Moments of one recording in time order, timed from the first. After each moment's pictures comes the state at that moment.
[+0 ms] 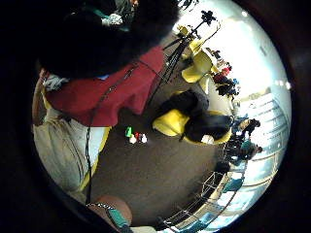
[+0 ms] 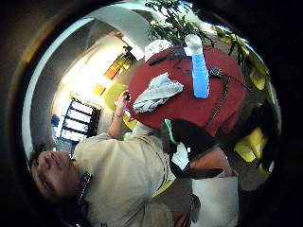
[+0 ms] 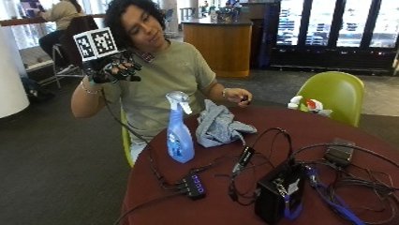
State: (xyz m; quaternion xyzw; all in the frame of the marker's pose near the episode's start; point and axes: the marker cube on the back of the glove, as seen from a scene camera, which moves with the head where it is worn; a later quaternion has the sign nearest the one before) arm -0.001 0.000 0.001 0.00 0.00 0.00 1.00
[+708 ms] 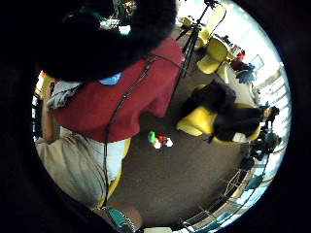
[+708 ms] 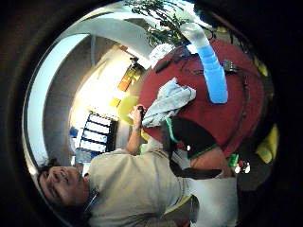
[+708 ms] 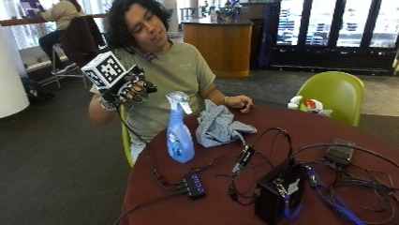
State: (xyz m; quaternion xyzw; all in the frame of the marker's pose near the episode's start) arm 0.000 -0.041 0.077 0.03 -0.16 0.07 0.98
